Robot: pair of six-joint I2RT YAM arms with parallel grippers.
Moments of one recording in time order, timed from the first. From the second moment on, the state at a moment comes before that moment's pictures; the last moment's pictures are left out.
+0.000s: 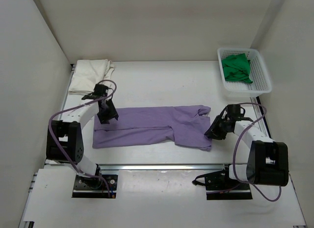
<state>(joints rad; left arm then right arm) -0.10 1.56 0.98 -0.64 -0.02 -0.53 -0.07 1.30 0.60 -0.47 -0.35 0.51</state>
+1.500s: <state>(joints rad) -0.51 1.79 1.04 -0.34 0.12 -0.71 -0.02 1.75 0.96 -0.20 -0.38 0.57</state>
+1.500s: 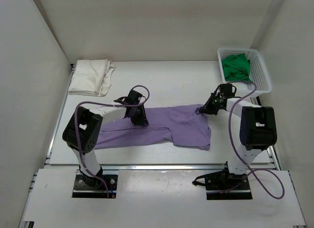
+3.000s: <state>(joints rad) -0.43 1.69 0.98 -0.49 0.06 -0.58 0.08 1.67 0.95 -0.37 -0.60 0.40</state>
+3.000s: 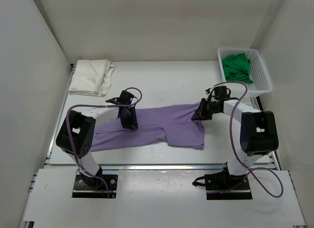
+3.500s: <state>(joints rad) -0.39 1.62 0.97 -0.53 0.07 -0.52 0.05 1.55 0.85 -0.44 -0.61 0.34</state>
